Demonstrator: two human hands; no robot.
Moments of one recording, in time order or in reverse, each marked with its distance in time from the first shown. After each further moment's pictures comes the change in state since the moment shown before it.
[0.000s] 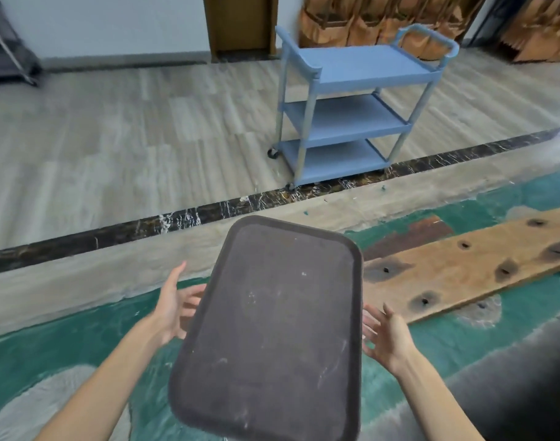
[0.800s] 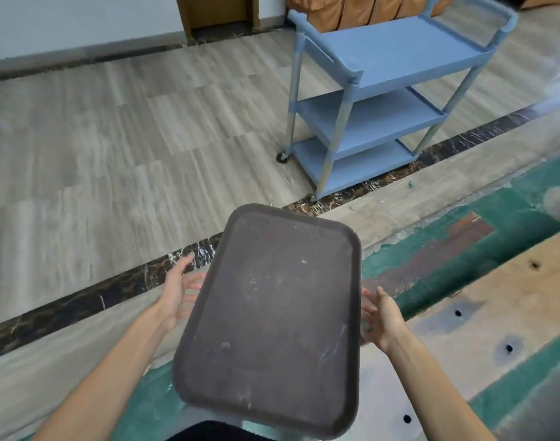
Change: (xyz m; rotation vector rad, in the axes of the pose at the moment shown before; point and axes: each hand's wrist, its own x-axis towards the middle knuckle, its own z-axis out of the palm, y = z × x) left_hand 0.263 0.325 -0.165 0.110 -0.003 -0.022; right_hand 0.195 -0.136 0.348 0.065 0.167 0.041
